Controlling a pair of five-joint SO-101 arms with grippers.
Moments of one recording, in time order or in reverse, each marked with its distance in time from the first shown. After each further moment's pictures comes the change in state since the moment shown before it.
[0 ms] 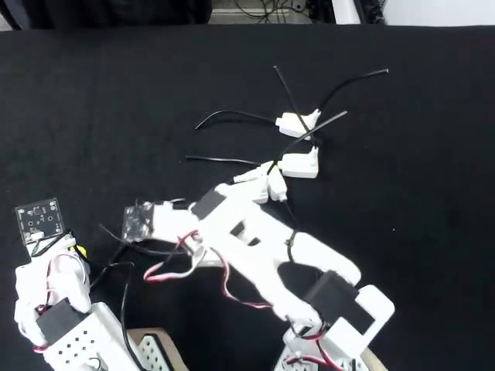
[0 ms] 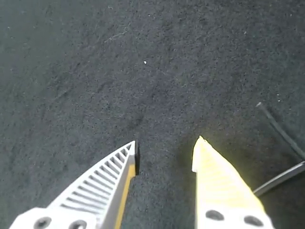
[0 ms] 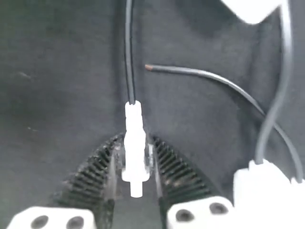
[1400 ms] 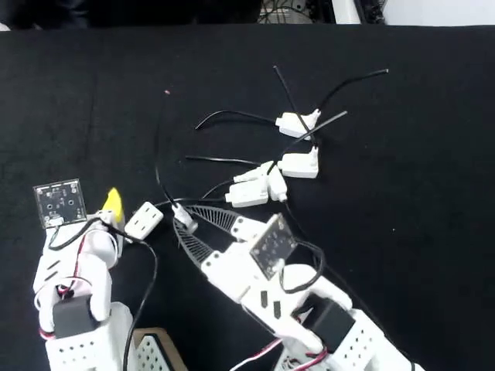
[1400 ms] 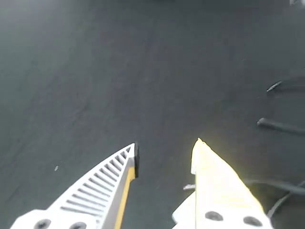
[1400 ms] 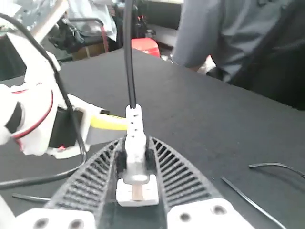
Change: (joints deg) left arm 28.7 0.0 -9.1 -10.6 22.6; right arm -5.1 -98.8 52.5 -31.7 -44.6
